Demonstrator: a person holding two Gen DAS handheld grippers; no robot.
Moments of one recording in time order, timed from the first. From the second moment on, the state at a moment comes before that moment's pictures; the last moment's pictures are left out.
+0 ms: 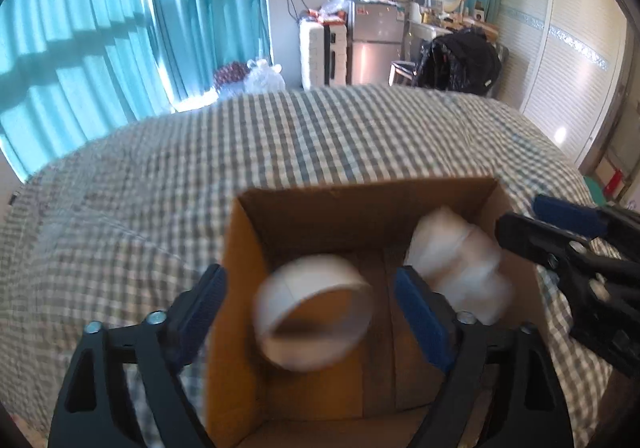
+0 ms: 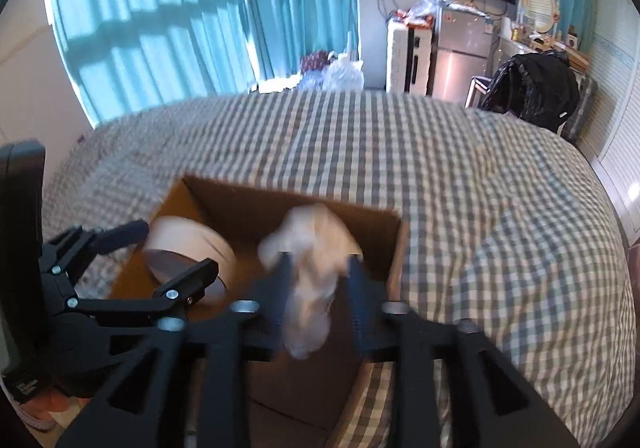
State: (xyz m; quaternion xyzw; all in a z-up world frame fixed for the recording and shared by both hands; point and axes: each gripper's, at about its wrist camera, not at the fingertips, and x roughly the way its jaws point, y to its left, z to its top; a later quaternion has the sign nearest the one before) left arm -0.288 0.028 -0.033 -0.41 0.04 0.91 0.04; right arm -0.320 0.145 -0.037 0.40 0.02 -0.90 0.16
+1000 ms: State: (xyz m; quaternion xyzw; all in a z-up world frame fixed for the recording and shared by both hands) left arm -0.088 -0.014 0.044 -0.36 0.04 0.93 -0.01; right arm -0.092 0.165 0.053 0.34 0.07 -0.92 0.16
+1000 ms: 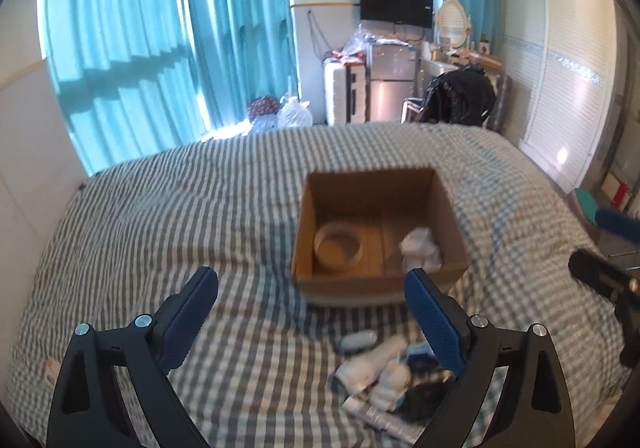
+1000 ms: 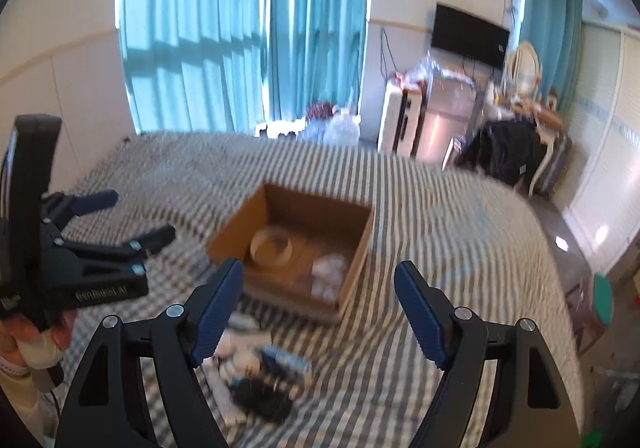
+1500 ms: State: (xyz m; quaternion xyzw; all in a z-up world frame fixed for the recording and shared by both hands) left arm -0.058 -0.006 -0.091 -0.46 0.07 0.89 -0.02; right arm -0.086 0.139 -0.119 0.49 0.08 -0.84 0.22
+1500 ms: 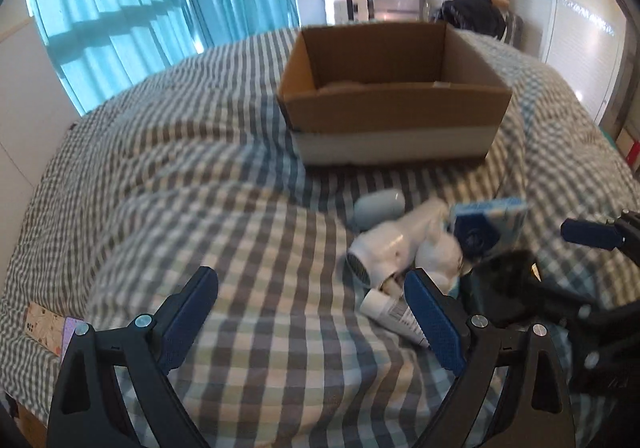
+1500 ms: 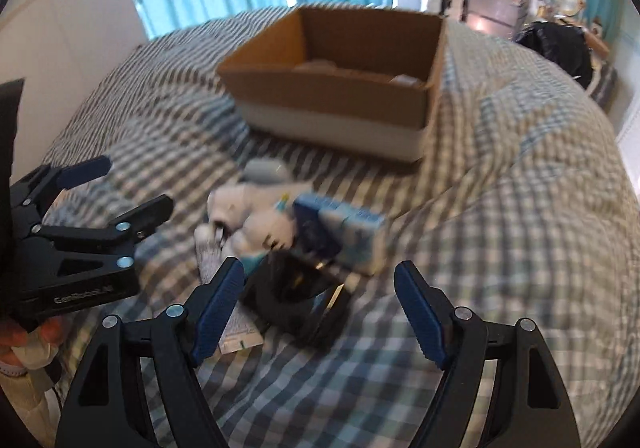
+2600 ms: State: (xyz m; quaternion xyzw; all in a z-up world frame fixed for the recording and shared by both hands) left arm -0.062 0.019 -0.110 -0.48 0.07 0.87 0.02; right arm -0.089 0.161 -0.109 0.46 0.10 -0.87 0.17
